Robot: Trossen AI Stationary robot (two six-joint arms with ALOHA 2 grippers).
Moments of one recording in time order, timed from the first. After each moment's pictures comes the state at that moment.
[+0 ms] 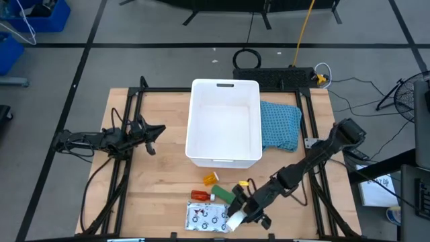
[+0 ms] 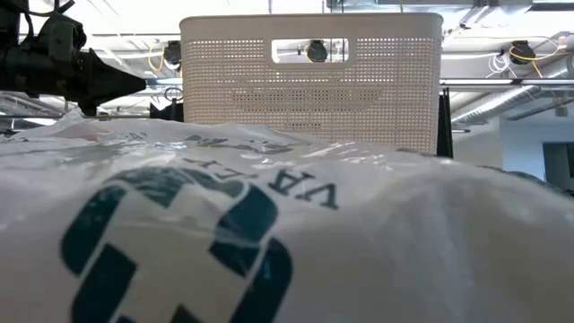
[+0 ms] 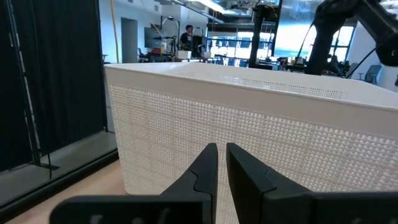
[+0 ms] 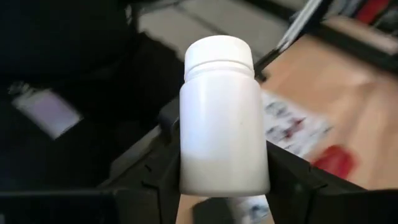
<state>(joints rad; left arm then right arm) -0.11 0.01 0.01 0.06 -0.50 -0.06 0.60 1.64 0.99 0.16 -0.05 -0.15</state>
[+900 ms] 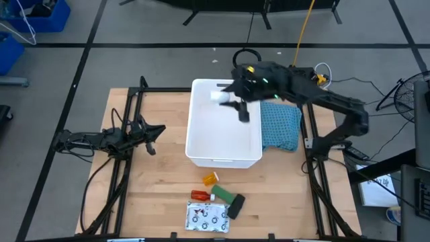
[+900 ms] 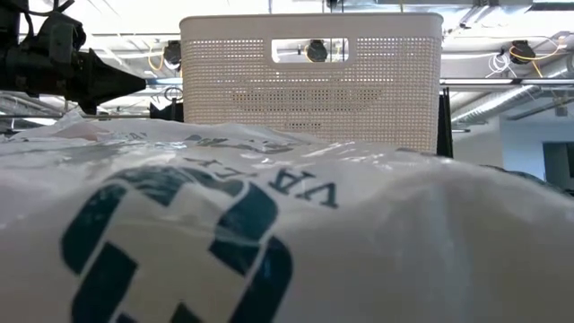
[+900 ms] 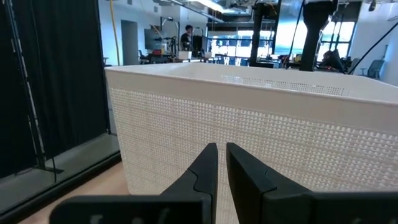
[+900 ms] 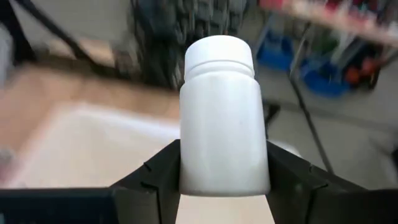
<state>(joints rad) -0.11 0.01 0.01 0.06 -0.50 -0.03 -0.28 1.53 1.70 -0.62 -0.18 -0.36</state>
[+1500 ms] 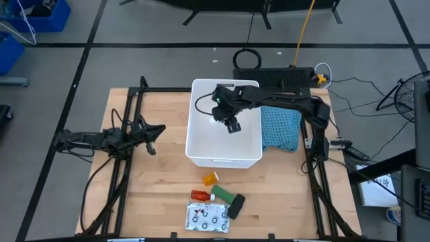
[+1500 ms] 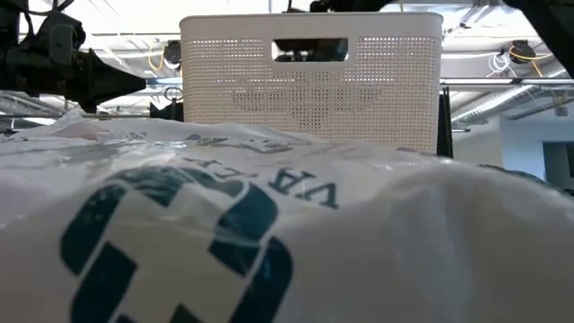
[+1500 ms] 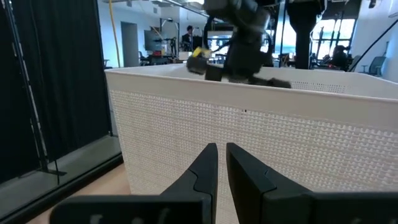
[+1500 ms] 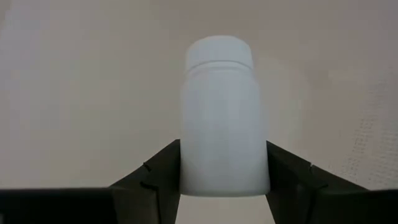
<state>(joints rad) -0.11 0.01 0.01 0.07 -0.50 -0.01 -0.30 1.95 1.71 -0.89 -0.06 -0.66</state>
